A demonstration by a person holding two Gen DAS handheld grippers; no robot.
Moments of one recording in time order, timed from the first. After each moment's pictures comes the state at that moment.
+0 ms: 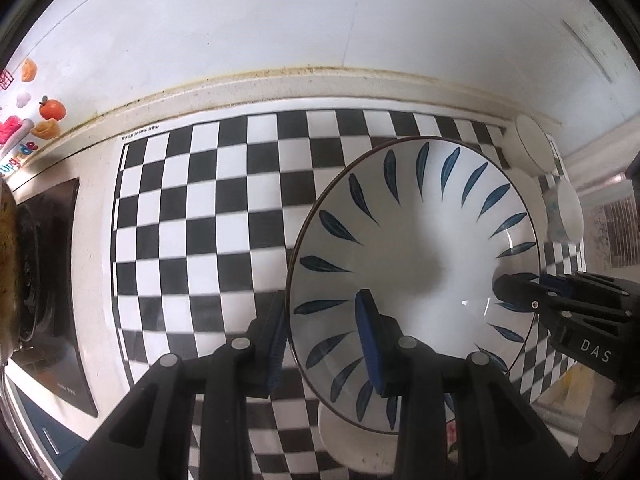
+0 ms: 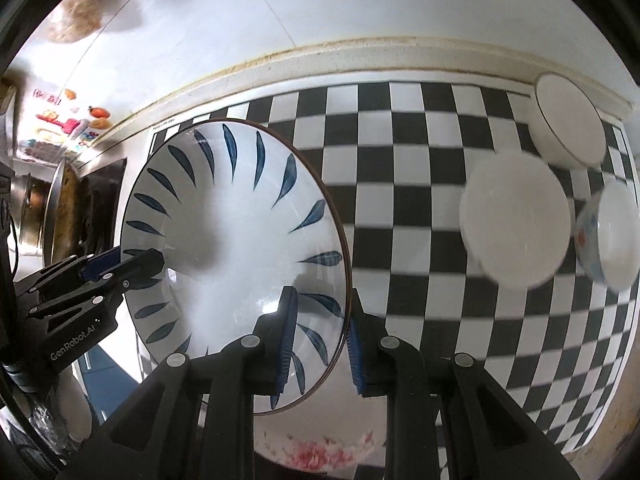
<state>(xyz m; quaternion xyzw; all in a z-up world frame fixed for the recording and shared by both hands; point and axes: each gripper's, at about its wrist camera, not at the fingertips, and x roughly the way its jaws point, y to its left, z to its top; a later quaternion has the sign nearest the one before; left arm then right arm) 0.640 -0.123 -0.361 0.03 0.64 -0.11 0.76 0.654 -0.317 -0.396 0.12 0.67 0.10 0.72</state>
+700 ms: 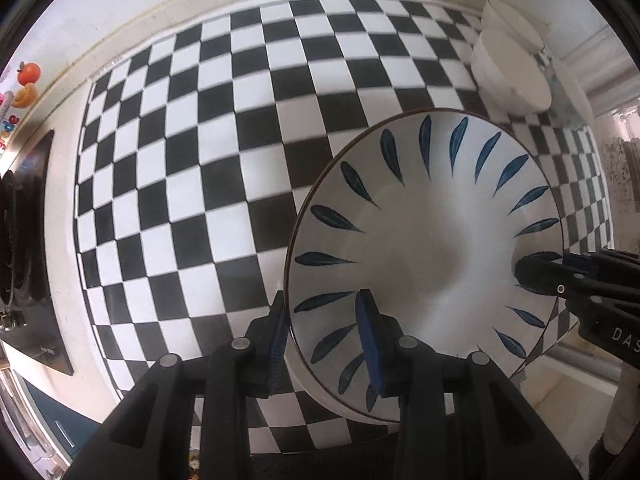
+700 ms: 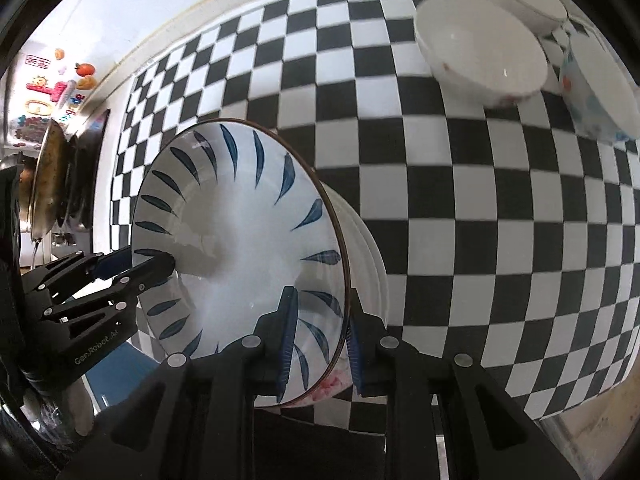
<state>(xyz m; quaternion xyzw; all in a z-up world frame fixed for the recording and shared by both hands) 0.547 -0.154 -0.424 0.09 0.69 -0.13 0.70 0.539 -0.332 -0.452 0.14 0.71 0.08 0.69</state>
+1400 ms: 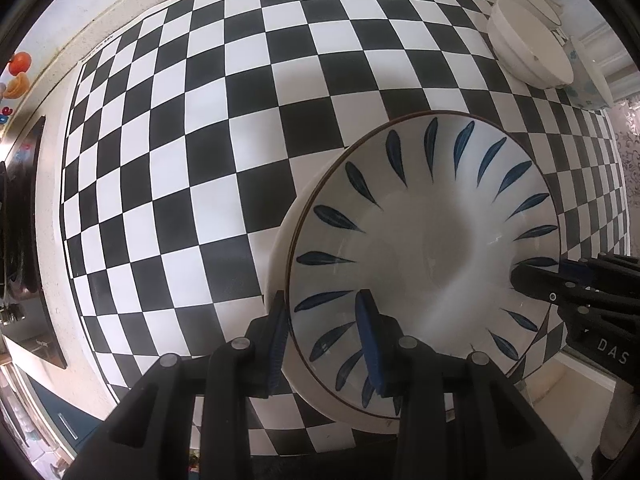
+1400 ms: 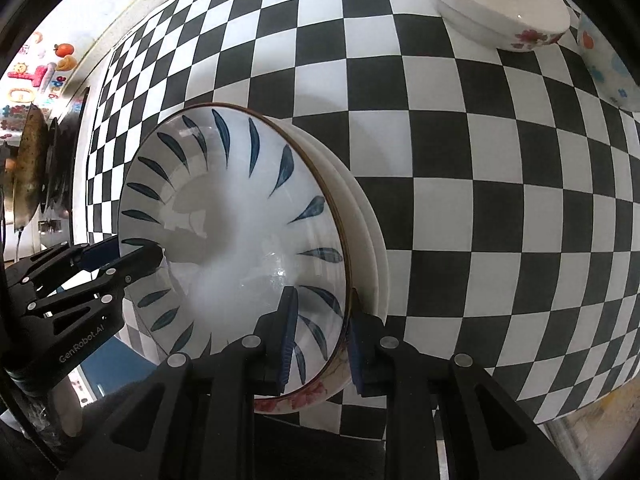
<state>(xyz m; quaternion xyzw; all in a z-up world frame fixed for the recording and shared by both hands) 0.550 -0.162 -0.448 0.10 0.71 -0.11 0.69 0.530 -0.322 -0.499 0.13 0.74 0.08 0.66</state>
